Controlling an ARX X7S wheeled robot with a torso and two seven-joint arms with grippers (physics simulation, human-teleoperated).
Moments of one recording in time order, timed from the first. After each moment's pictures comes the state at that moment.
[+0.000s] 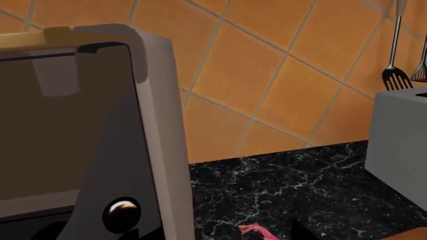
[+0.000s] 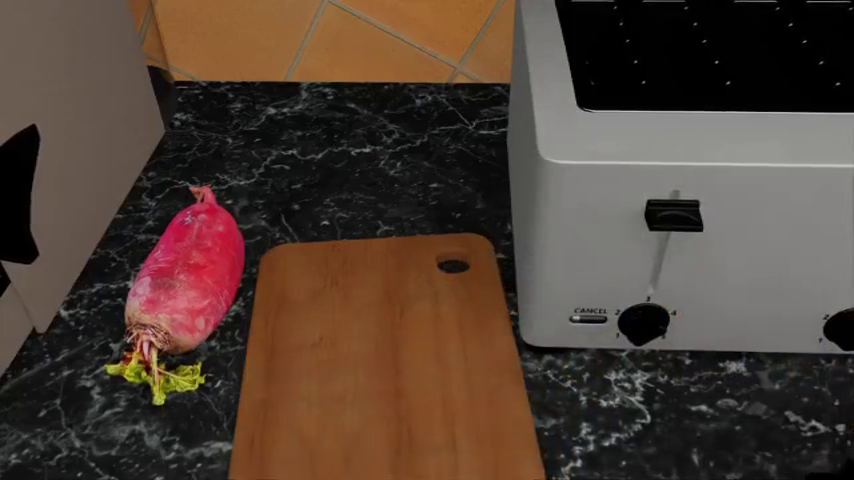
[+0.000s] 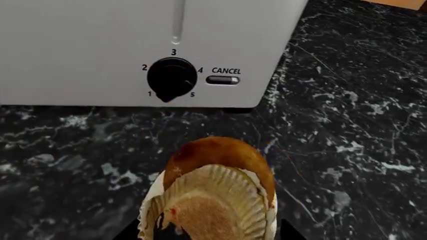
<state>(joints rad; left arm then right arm) -0.84 -0.53 -0.09 0.42 -0.67 -1.22 -0.06 0.12 1.01 0.24 -0.41 1.21 1.03 0.55</state>
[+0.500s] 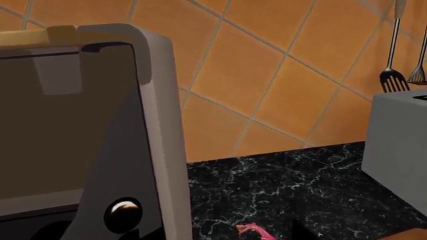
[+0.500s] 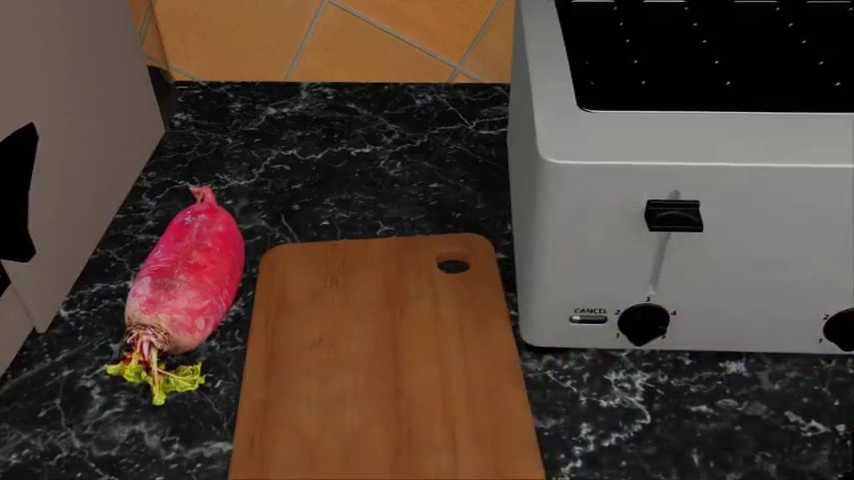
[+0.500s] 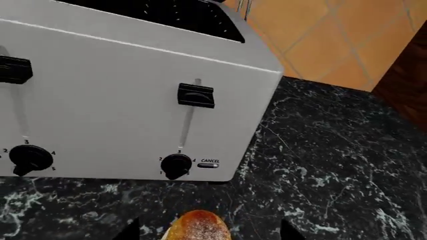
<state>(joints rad) -0.85 -0.54 -0.10 0.41 -0.70 -1.23 -0.06 0.11 1.18 0.55 -0.62 1.58 1.14 0.74</state>
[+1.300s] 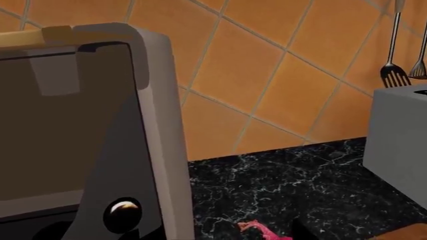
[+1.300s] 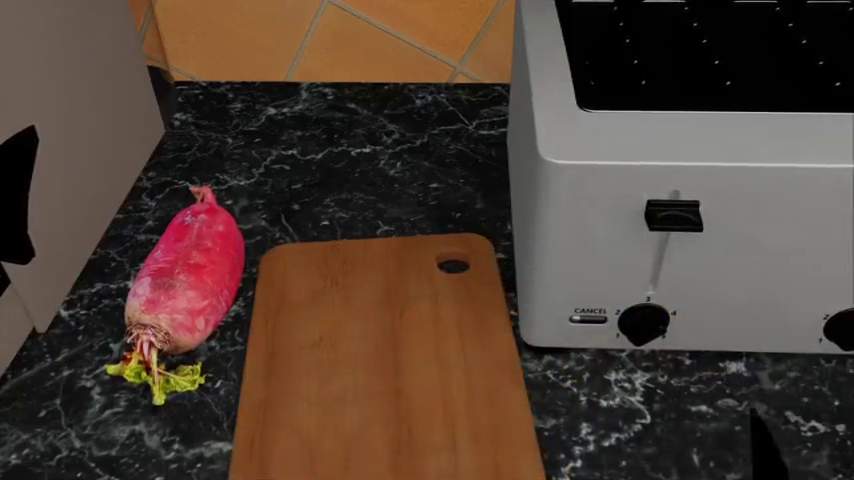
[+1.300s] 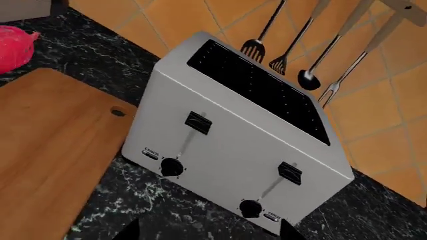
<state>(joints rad) -0.85 -0.55 -0.08 0.40 -0.71 -1.23 -0.07 0.17 1.53 0.79 -0.84 2.19 1.15 0.82</state>
